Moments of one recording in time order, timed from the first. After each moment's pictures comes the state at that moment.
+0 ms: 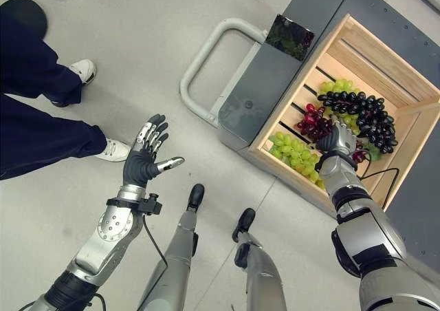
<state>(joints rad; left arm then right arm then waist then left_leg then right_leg) -0.23 0.53 -0.35 -0.17 -0.37 -0.23 0.31 -1.00 -0.60 0.41 1.23 -0.21 0.04 -0.47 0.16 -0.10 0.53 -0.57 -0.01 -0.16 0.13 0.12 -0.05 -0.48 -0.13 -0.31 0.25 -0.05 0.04</state>
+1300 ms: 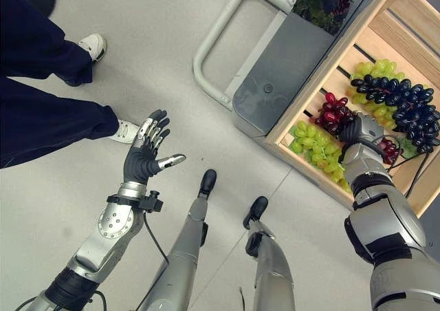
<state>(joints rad) -0.25 0.53 -0.35 -0.18 -0.37 -0.23 0.31 -1.10 -0.69 0.49 1.32 -0.26 0.07 -0.36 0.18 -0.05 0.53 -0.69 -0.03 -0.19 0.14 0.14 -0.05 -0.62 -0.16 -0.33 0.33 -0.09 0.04</state>
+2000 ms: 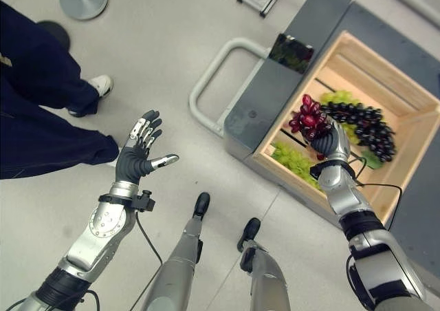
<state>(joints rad) -0.24 0.58 -0.32 -0.14 -0.36 -0.22 0.27 -0.59 -0.64 0.19 0.54 -0.09 -0.04 -0.48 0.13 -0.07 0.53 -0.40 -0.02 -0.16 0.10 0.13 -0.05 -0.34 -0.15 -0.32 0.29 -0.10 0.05</state>
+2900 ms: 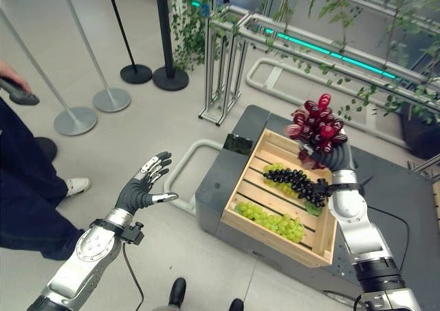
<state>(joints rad) -0.06 0.65 -0.29 -0.16 -0.37 -0.14 -0.04 -0.29 -0.58 0.11 0.04 0.26 -0.13 -0.12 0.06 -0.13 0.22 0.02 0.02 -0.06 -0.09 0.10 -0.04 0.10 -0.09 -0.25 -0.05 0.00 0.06</state>
